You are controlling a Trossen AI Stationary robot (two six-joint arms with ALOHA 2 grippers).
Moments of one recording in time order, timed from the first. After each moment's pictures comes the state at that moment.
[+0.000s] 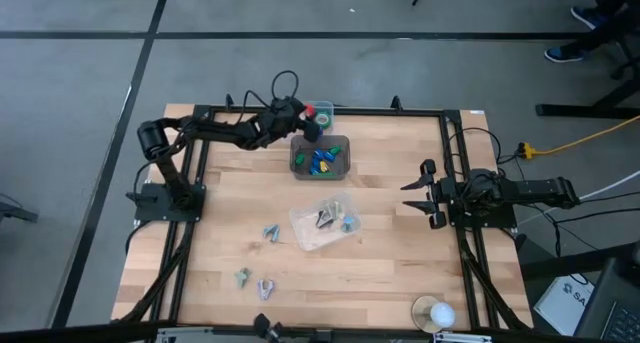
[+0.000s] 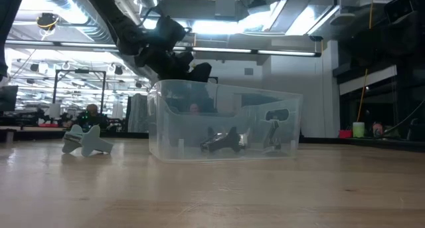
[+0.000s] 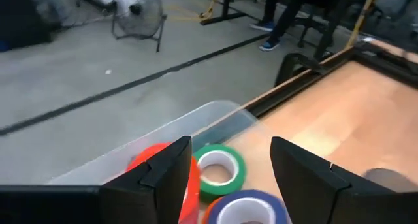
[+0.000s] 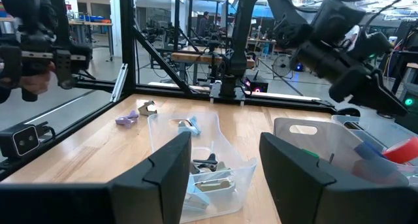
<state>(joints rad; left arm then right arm) 0.52 1.72 0.90 0.44 -0.32 -0.24 0.09 0.01 0.01 0.02 -0.02 -0.06</state>
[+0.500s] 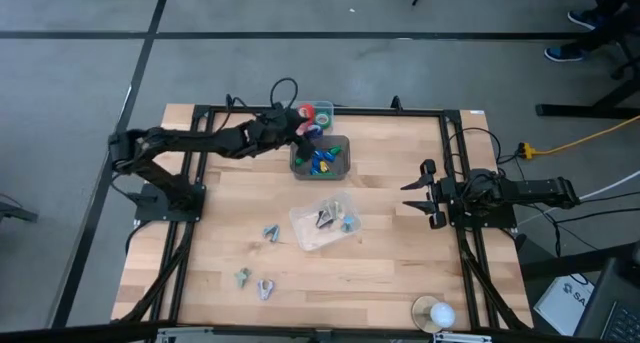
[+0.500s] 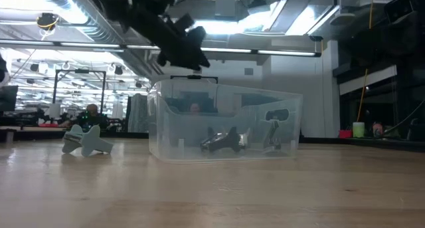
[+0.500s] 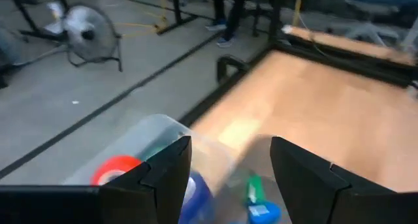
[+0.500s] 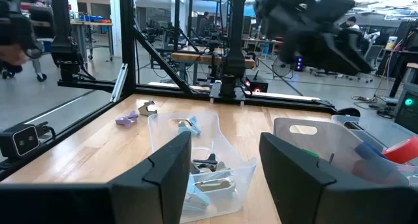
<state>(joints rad) 0.35 1.47 0.90 0.20 -0.31 -0.11 0.09 0.01 0.01 0.02 -0.02 -0.06</state>
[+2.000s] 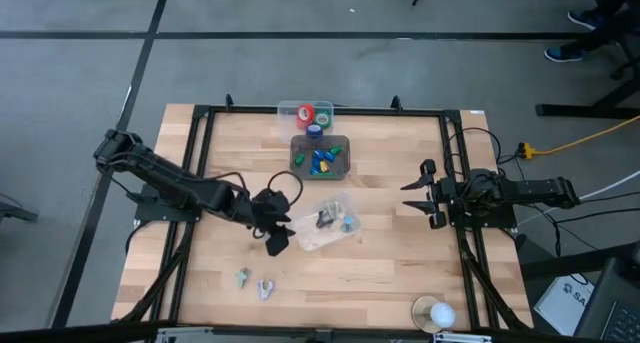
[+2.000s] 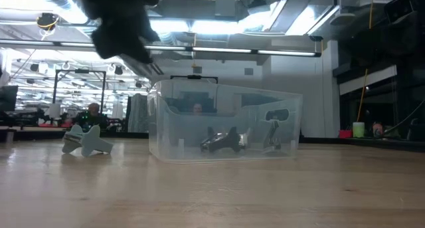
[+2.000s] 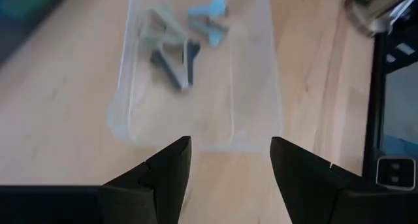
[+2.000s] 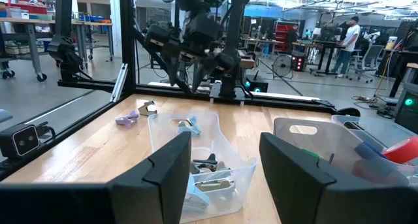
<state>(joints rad) -0.34 1.36 0.90 -0.36 -0.22 -0.78 0.09 0.01 0.01 0.02 -0.02 -0.06</state>
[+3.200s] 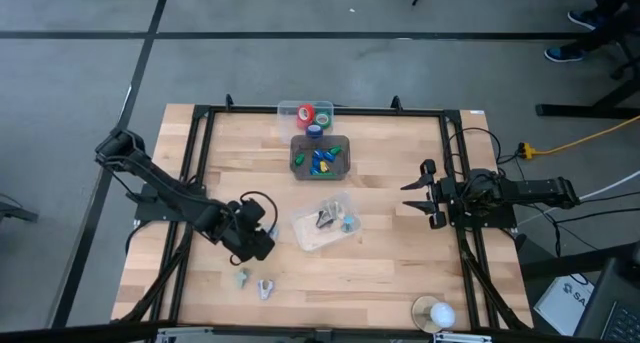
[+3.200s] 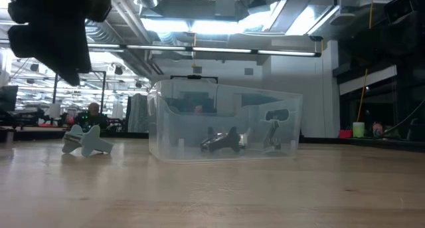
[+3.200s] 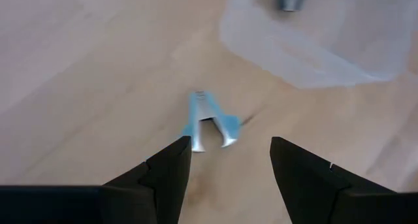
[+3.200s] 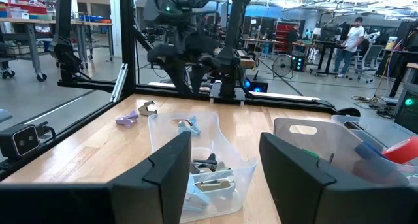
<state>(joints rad) -0.57 1.36 0.89 -0.74 -0.42 -1.38 0.09 0.01 0.01 0.02 -0.02 -0.06</state>
